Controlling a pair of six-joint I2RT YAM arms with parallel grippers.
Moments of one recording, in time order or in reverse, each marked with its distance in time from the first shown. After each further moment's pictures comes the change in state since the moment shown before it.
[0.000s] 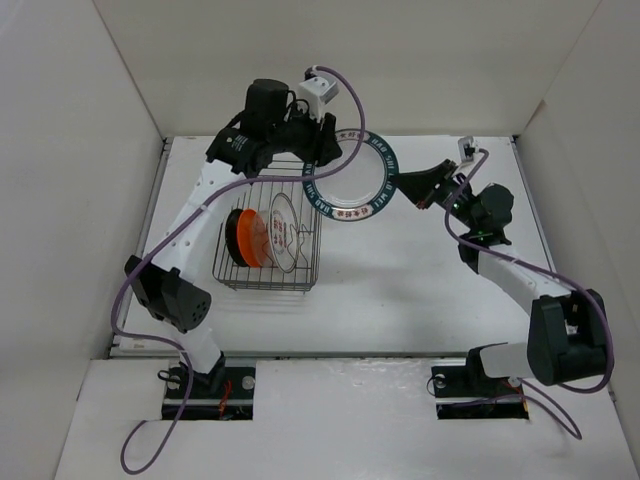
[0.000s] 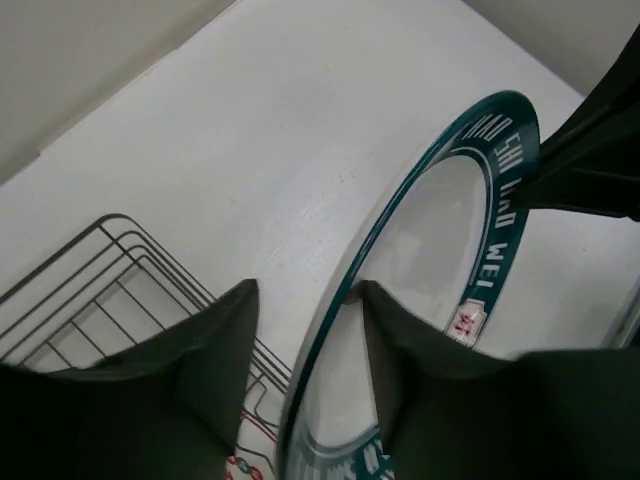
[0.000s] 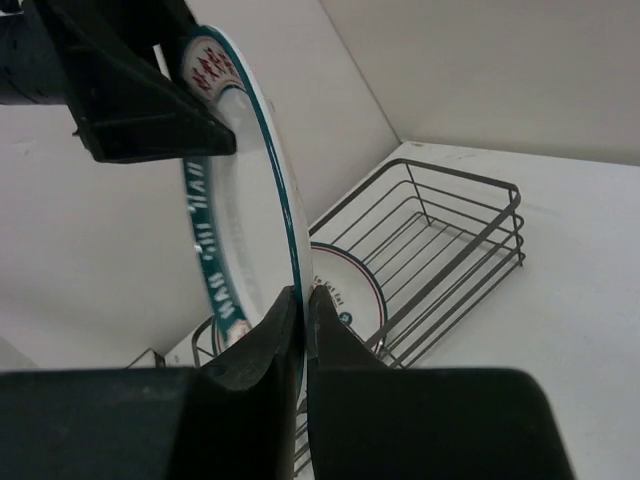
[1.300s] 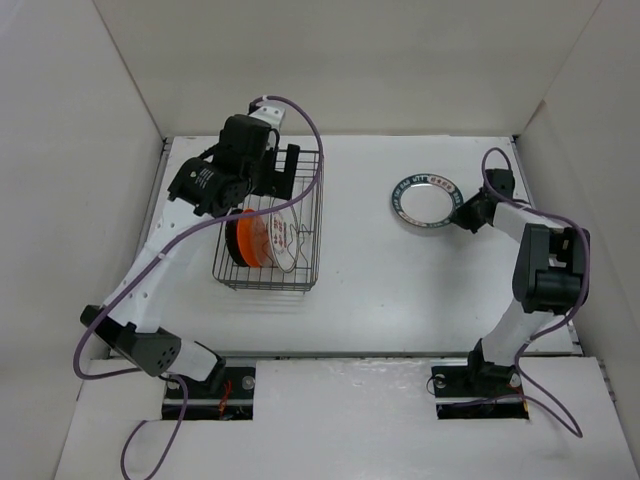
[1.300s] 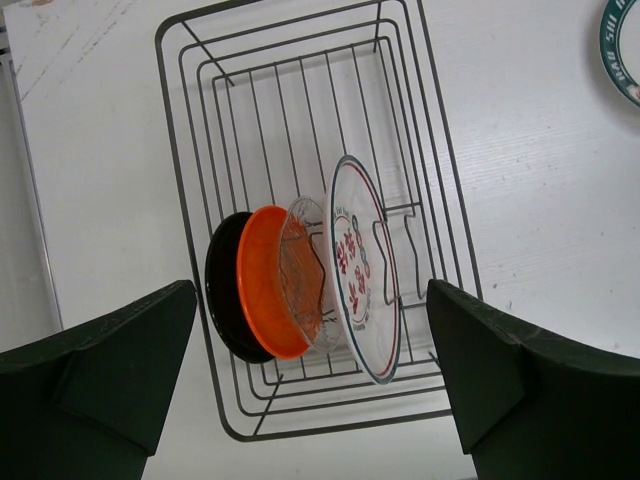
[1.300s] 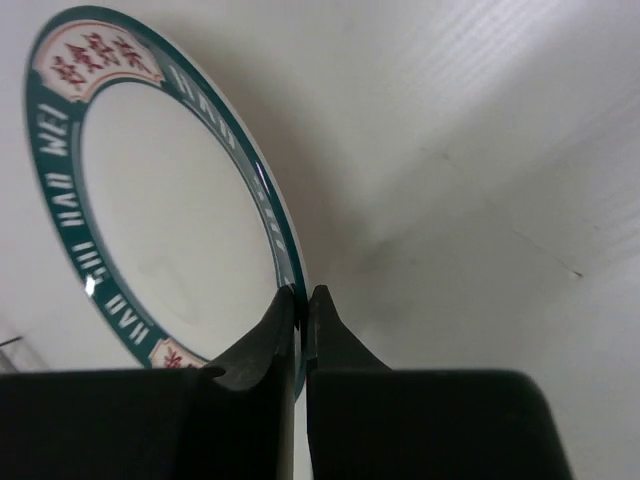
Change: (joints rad) left arm -0.067 -0.282 -0.179 -0.350 -0.692 -0.156; right arm -0.302 0.447 0.342 -1.201 0.678 0.028
